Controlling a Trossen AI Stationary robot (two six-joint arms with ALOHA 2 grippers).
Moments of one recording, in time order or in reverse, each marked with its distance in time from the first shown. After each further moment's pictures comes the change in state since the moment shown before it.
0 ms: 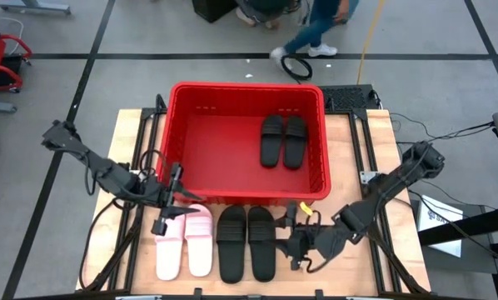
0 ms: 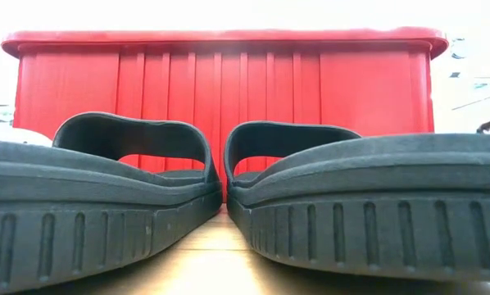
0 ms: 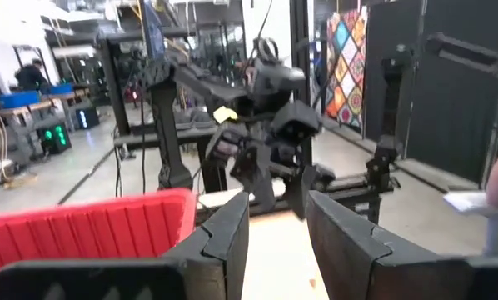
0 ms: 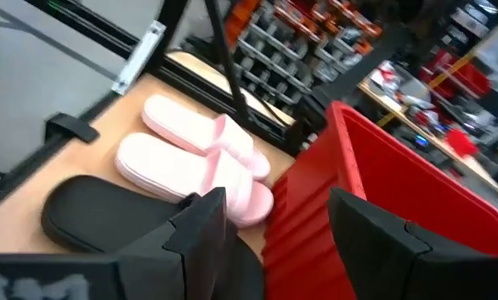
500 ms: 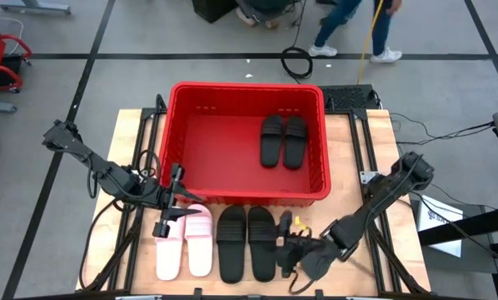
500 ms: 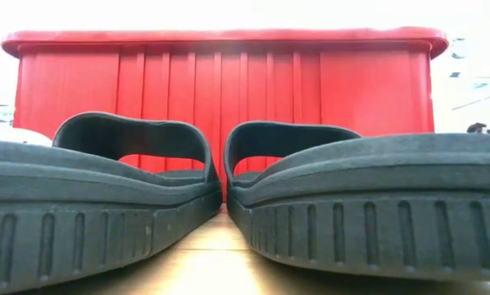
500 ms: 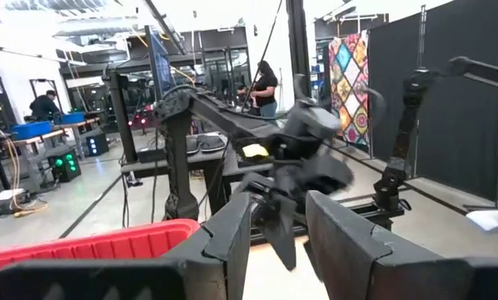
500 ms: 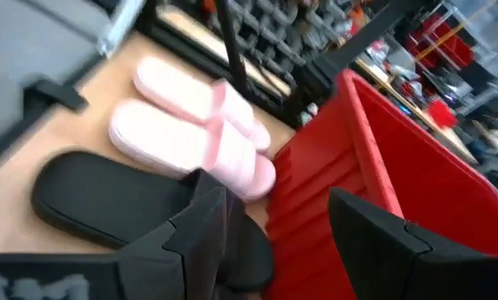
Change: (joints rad) left arm -0.014 0.039 0.000 0.125 -0.019 0.073; right arm 0.032 0.170 0.150 -0.161 0.126 0.078
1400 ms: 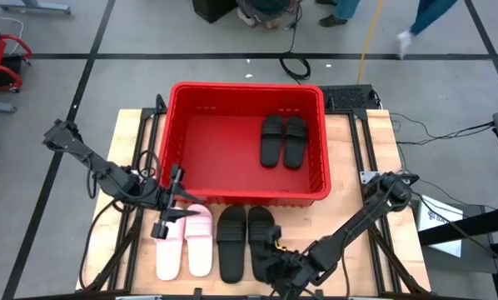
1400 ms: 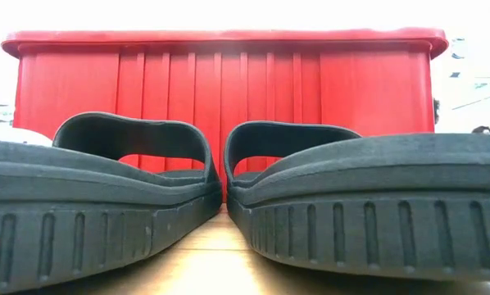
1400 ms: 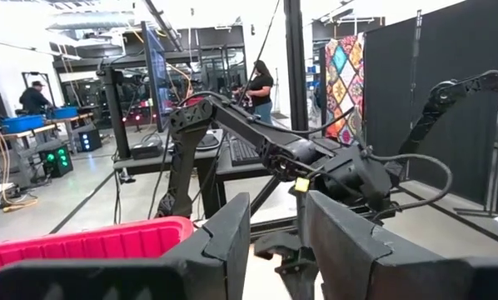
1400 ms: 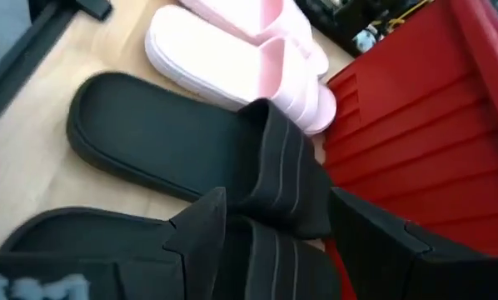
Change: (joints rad) left arm -0.012 -0.002 0.000 -0.005 0.000 -0.028; right arm 0.014 0.279 0.275 -0.379 -0.040 0.294
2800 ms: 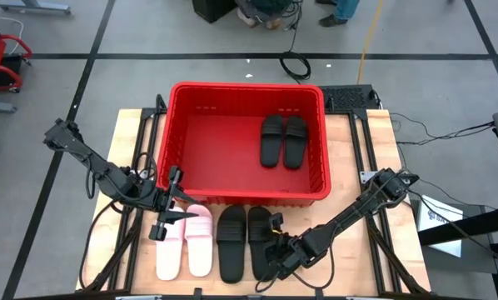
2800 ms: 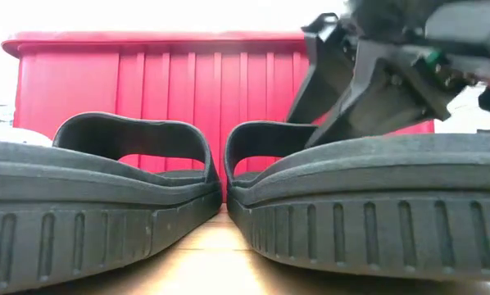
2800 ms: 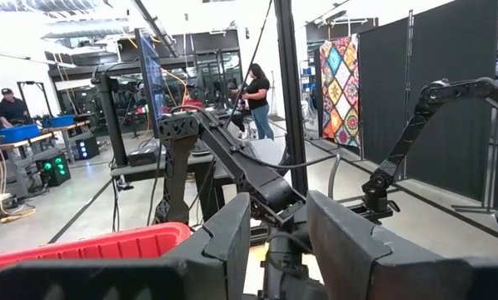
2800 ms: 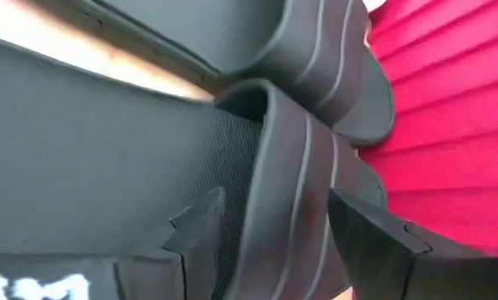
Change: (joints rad) left arm -0.019 -0.002 0.000 0.008 -0.002 0.030; right arm -0.092 -0.001 -0.227 0.027 -0.130 0.051
